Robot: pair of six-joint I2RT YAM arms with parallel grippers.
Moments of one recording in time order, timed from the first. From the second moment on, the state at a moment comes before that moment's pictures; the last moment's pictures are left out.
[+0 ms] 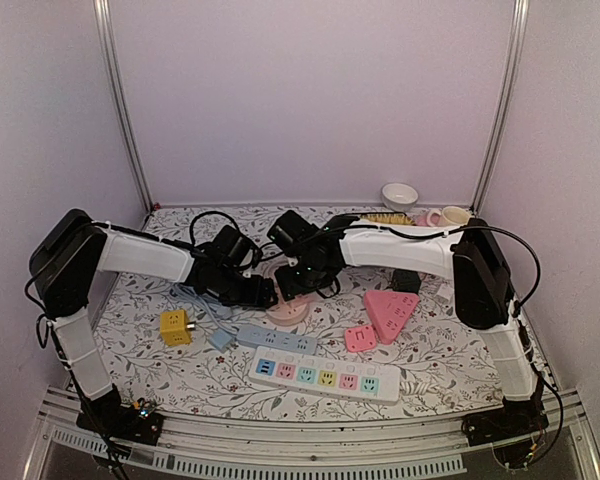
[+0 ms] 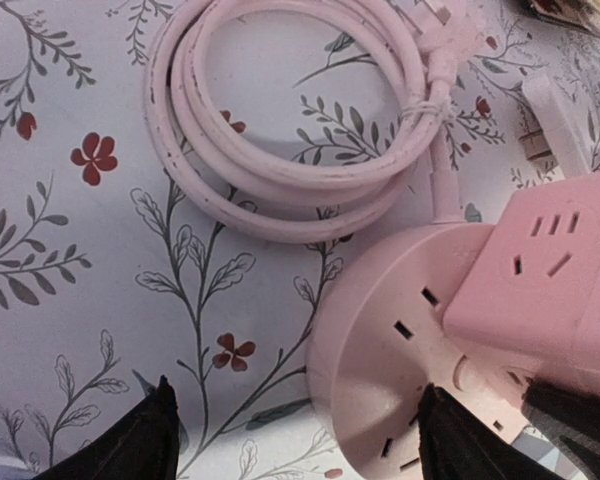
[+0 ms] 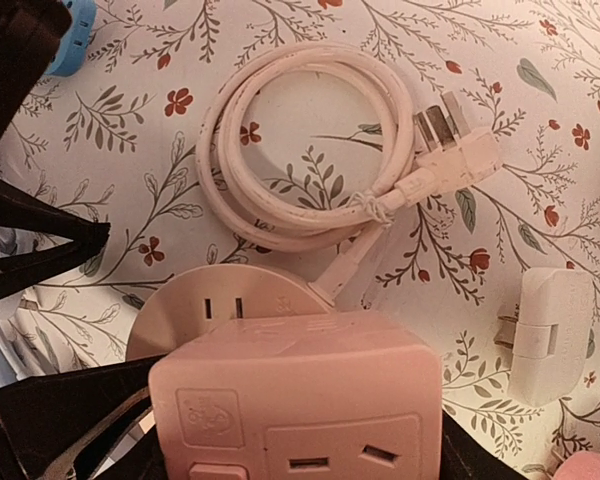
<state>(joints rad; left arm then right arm) -0.67 1.84 1.04 -0.21 0.07 -0.47 0.99 2.28 1.96 -0.76 0.20 0.48</state>
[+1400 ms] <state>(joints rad) -0.70 1.85 1.04 -0.21 0.07 -0.48 1.01 2.23 1.90 -0.76 0.25 0.45</state>
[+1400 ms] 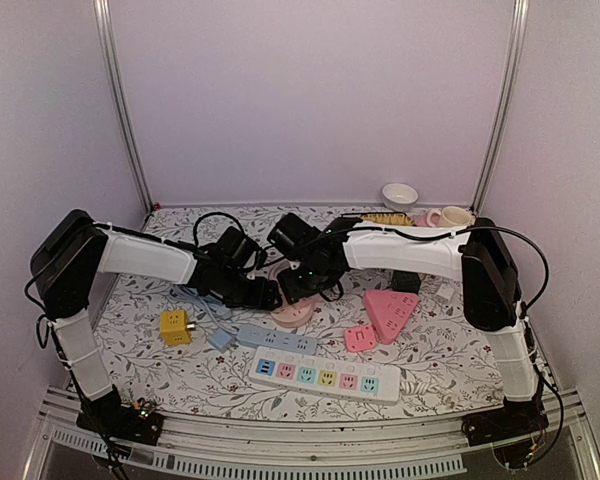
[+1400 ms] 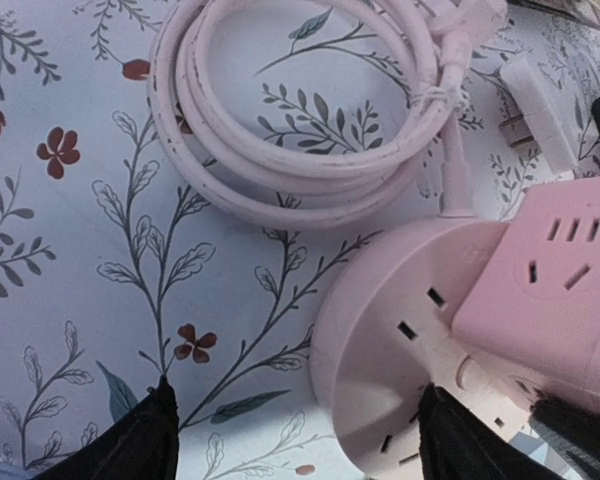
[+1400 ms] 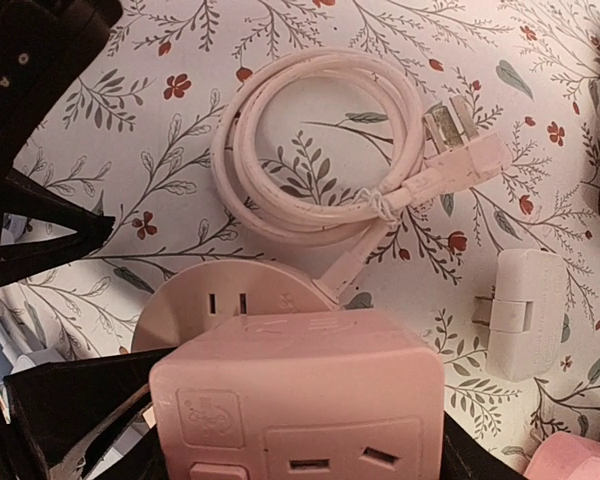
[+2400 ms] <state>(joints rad) -0.72 1.85 1.04 -0.19 0.06 -0.49 0.96 2.15 1.72 -0.61 0.12 0.64</state>
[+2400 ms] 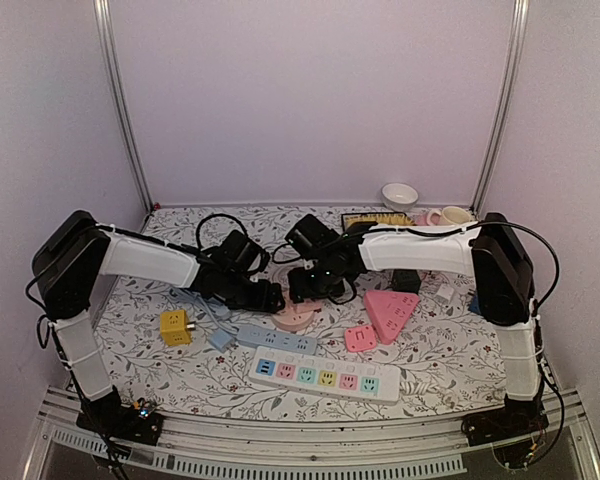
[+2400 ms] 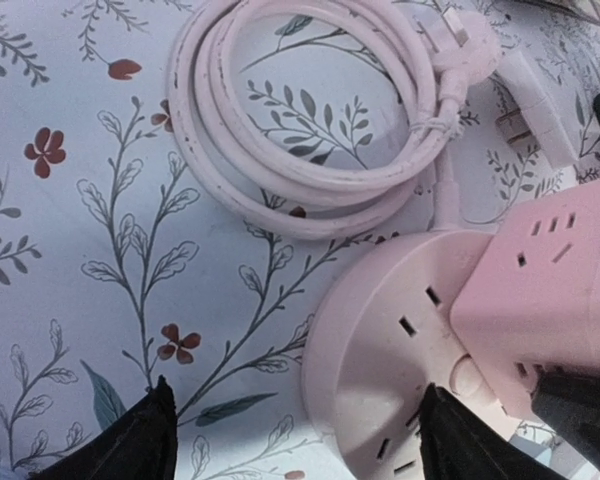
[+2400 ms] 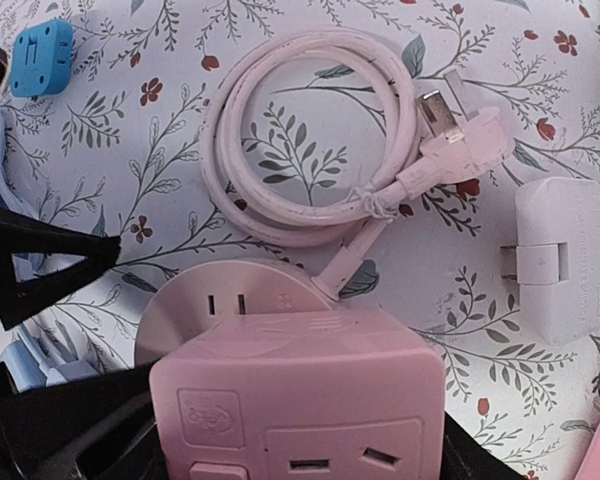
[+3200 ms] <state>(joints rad) -0.76 1.90 1.07 -0.16 0.04 -0.51 0.93 2.03 1.76 -0.43 0.04 0.65</state>
